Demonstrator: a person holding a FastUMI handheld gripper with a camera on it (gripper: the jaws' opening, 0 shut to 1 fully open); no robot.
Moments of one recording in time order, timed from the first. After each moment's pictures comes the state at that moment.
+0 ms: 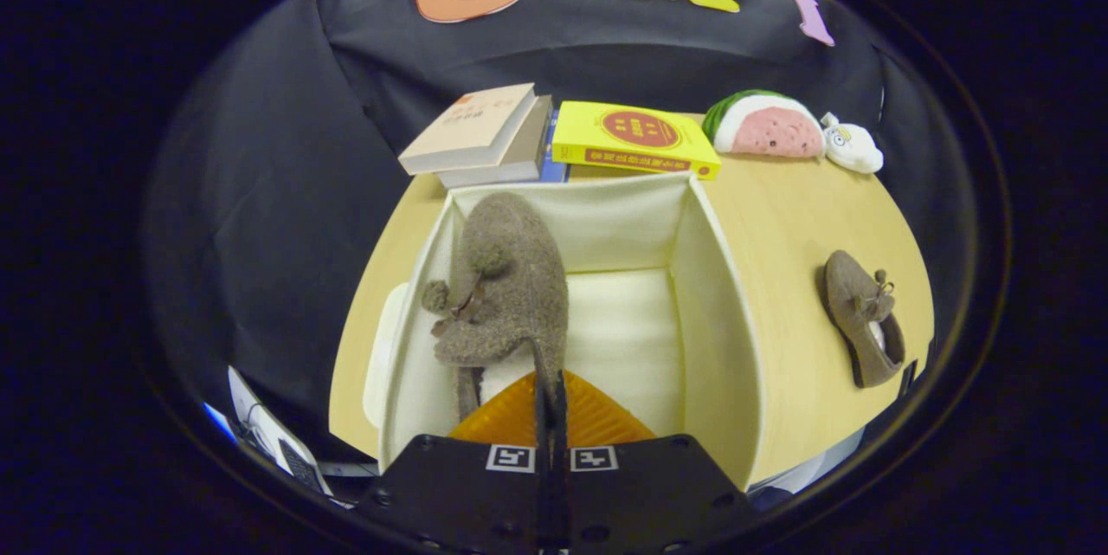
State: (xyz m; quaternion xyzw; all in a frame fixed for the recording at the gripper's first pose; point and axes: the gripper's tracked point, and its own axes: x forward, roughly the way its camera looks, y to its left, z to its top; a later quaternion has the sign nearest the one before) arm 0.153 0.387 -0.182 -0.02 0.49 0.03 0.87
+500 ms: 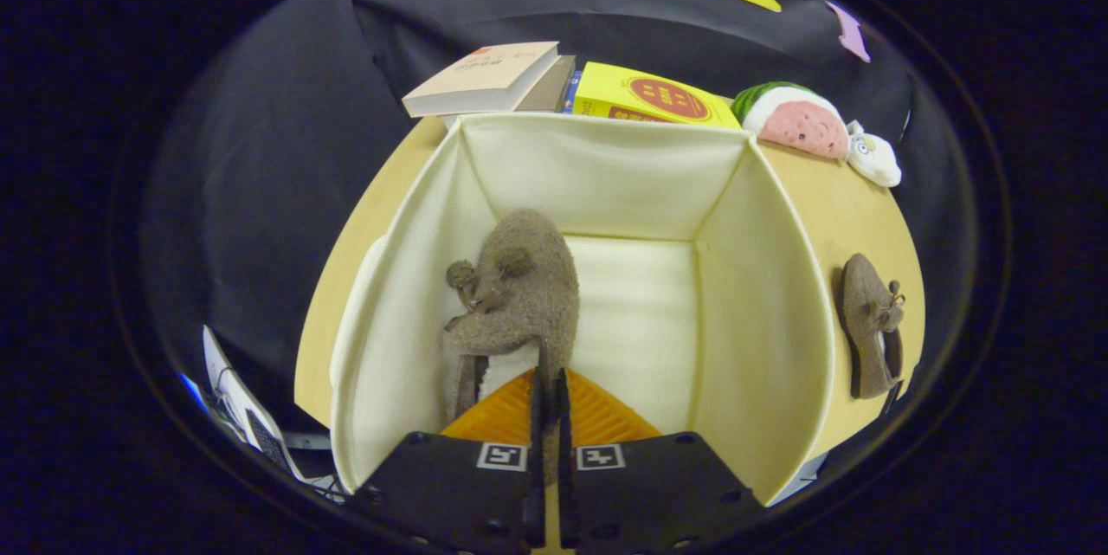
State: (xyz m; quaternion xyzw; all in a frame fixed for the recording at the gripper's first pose) arm 0.152 0.391 -0.197 -0.06 0.50 0.05 0.86
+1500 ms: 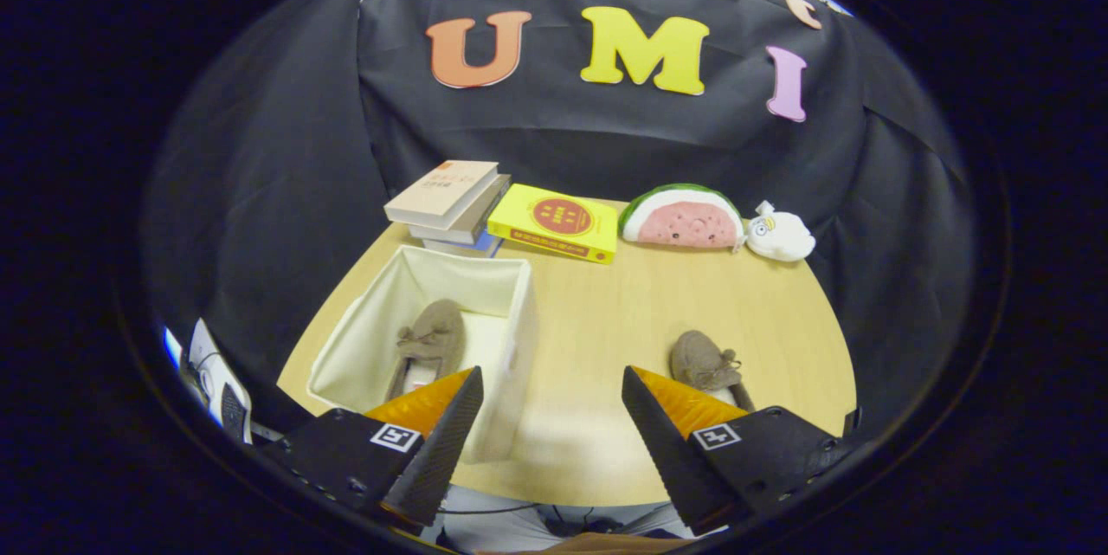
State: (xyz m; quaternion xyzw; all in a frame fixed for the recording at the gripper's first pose) arm 0.123 0.206 -0.033 -0.09 0.35 0.03 0.93
